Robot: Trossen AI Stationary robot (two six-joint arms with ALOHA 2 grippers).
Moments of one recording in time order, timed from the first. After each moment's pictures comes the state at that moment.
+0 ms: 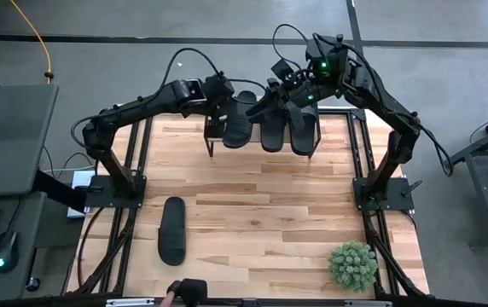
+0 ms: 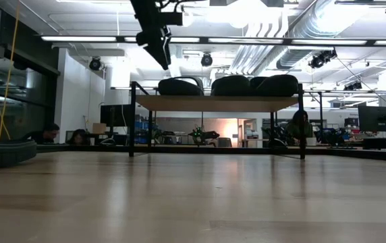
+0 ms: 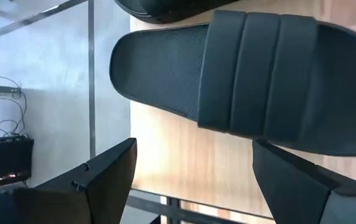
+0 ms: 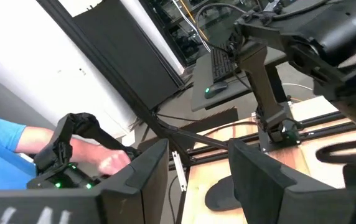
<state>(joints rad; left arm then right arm) 0.53 1.70 1.73 -1.02 -0.28 0.62 -0.26 1.74 2.36 -0.83 -0.63 0.42</state>
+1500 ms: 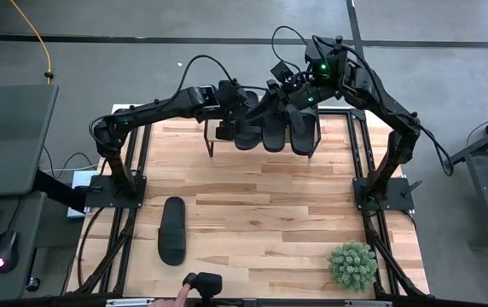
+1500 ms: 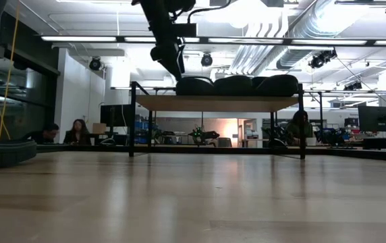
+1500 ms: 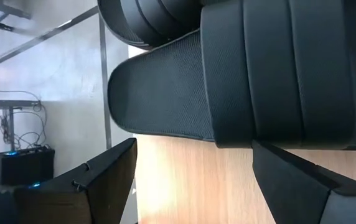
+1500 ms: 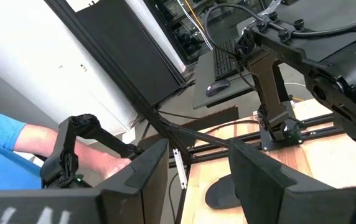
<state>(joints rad) 0.51 1.80 1.73 -0.89 -0.34 0.68 -0.25 1.74 2.36 -0.83 -0.62 0.40</state>
